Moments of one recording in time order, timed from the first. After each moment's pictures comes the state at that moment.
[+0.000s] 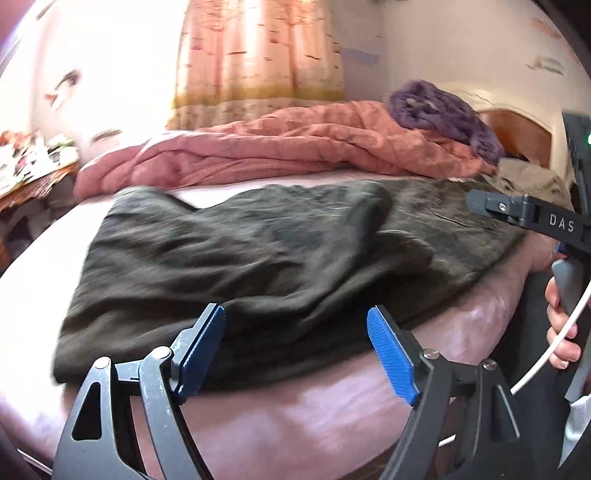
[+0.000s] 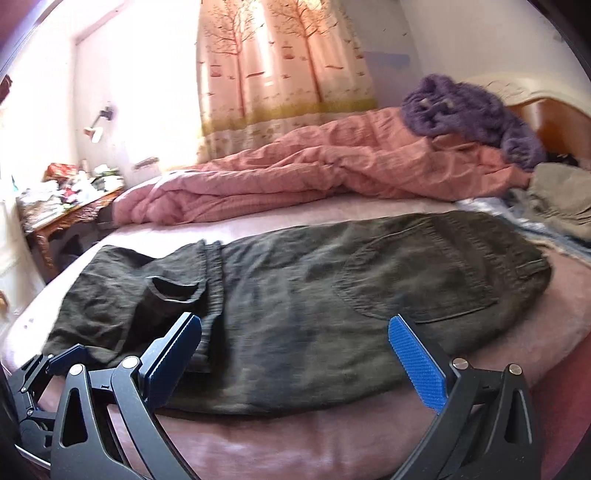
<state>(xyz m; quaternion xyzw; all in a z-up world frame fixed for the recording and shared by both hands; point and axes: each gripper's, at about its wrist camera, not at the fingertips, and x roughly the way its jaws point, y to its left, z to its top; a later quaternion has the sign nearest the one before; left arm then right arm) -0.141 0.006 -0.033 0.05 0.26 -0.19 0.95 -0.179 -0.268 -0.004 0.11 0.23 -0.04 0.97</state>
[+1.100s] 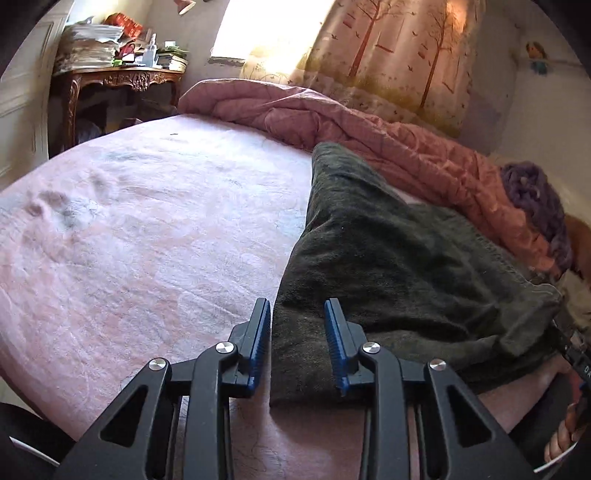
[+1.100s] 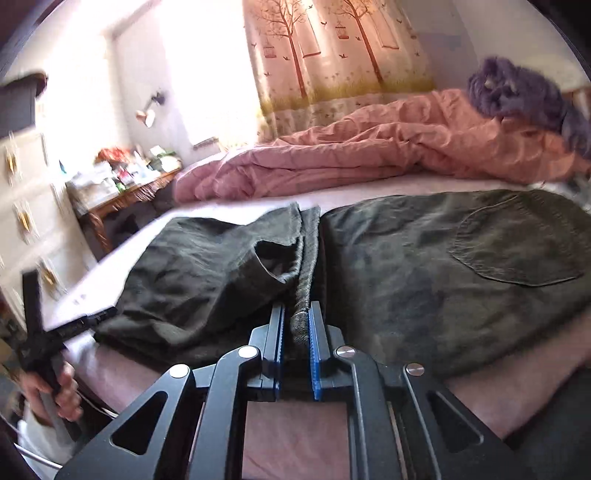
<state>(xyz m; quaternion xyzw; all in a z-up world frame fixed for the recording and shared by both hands) -0.086 0.163 -0.054 -0.12 0.32 -0.07 0.94 -0.176 -0.197 -0.027 0.10 0.26 0.05 0.96</state>
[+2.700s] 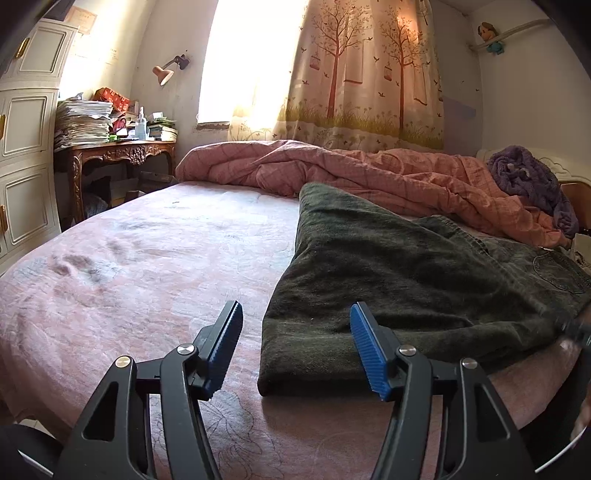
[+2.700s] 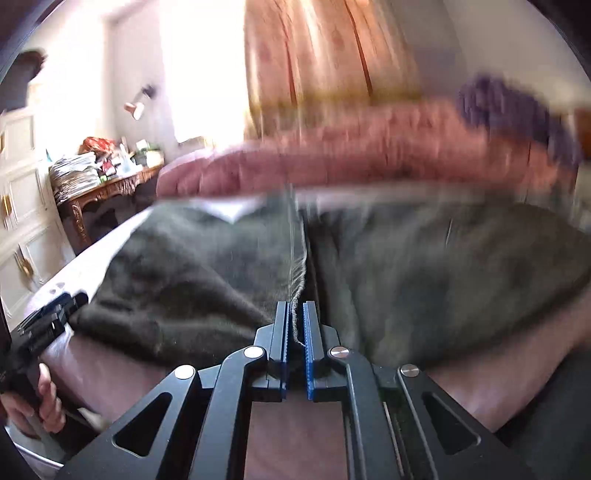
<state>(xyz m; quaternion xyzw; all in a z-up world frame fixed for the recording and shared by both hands) -0.122 0.140 -0.048 -0.03 0.21 -0.05 0.98 -0.176 -0.175 -0.050 0.10 0.26 0.02 0.96</state>
